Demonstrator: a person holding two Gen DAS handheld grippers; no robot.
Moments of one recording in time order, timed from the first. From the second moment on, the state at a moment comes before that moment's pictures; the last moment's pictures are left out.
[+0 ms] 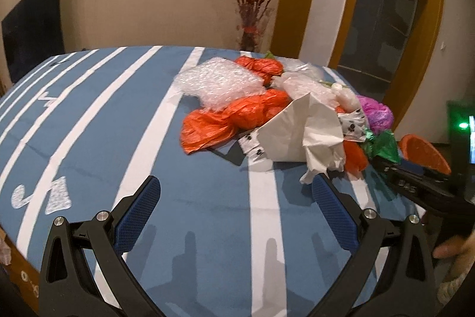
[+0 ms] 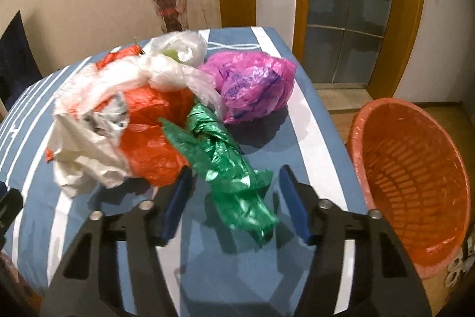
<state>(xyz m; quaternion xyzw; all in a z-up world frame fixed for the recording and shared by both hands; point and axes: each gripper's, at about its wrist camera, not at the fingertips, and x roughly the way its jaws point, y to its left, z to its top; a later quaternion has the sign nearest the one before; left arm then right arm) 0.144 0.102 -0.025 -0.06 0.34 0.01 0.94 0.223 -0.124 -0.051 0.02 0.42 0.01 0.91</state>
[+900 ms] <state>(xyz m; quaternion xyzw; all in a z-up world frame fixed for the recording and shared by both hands) 0.192 0.031 -0.029 -0.02 0.35 -0.03 0.93 0.153 -0.157 -0.034 0.03 0.39 0.06 0.92</state>
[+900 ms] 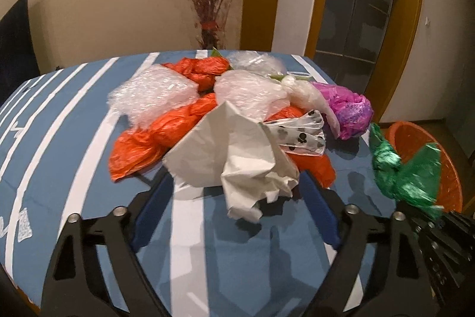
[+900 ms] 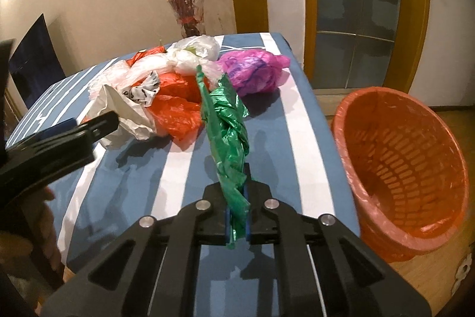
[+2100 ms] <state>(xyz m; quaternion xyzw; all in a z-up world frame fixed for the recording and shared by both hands) 0.137 0.053 0.046 -0.04 0.29 -0.09 0.95 0.113 -0.166 0.002 0.04 0.34 0.05 0.94</state>
